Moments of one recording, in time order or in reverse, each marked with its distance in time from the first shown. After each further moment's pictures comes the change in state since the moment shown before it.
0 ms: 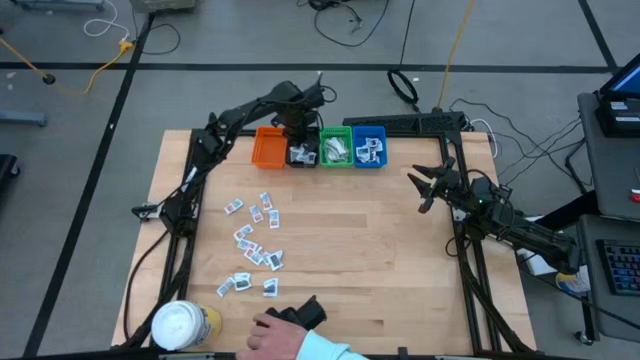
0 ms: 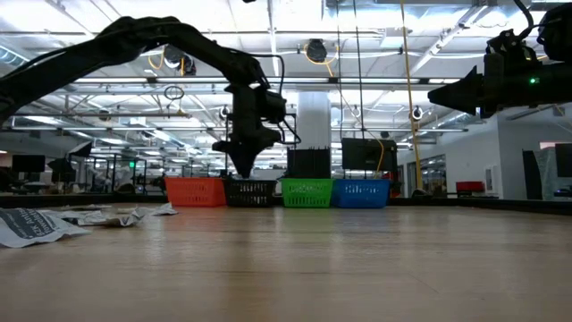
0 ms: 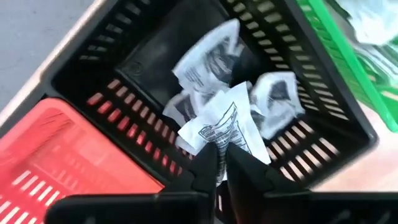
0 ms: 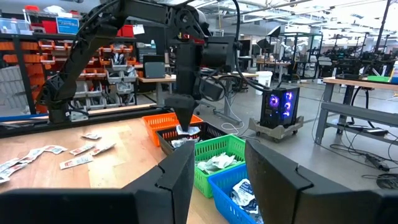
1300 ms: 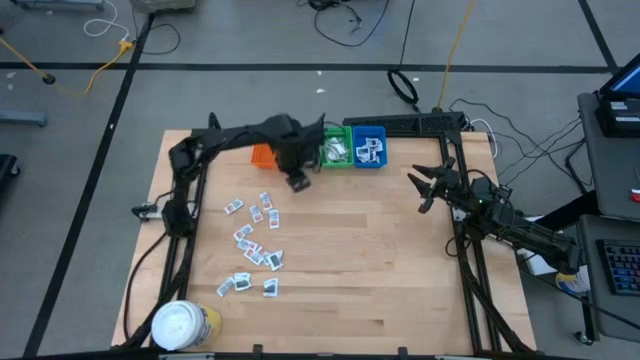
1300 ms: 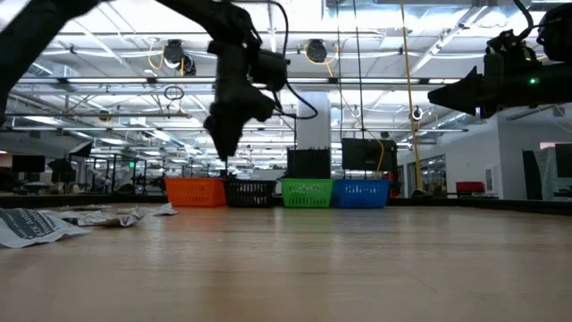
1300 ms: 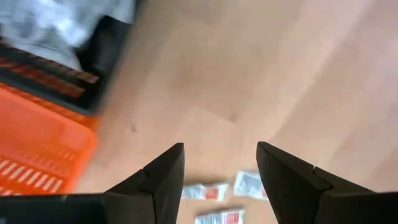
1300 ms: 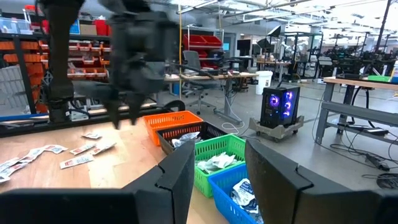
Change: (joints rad) left arm -0.257 -0.350 -0.457 0.084 0.020 0.081; right arm 0.000 0.000 0.000 0.000 0.000 0.000
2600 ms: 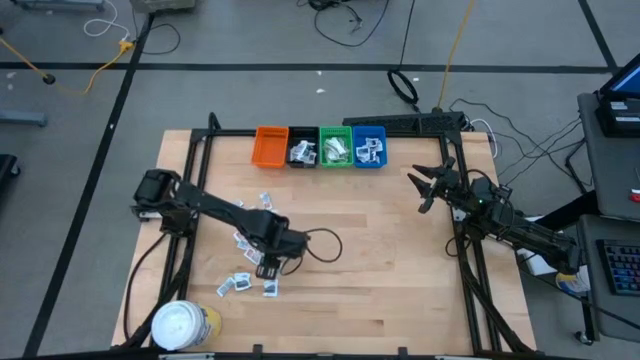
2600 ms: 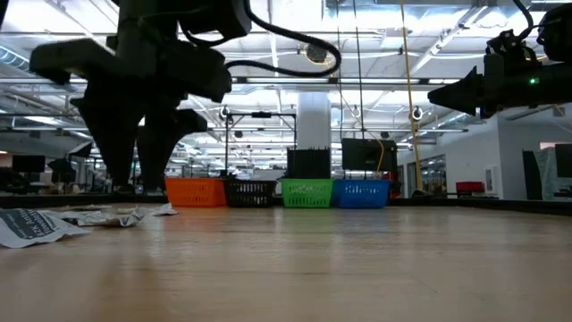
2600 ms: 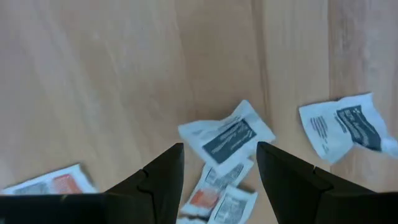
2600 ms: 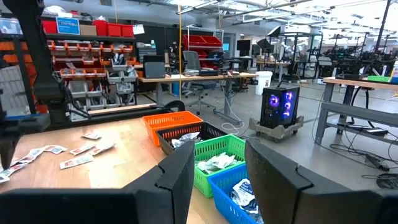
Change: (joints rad) left arm -0.665 -0.238 -0.540 0.391 -0.032 0.025; right arm 0.000 0.000 0.000 0.000 0.000 0.000
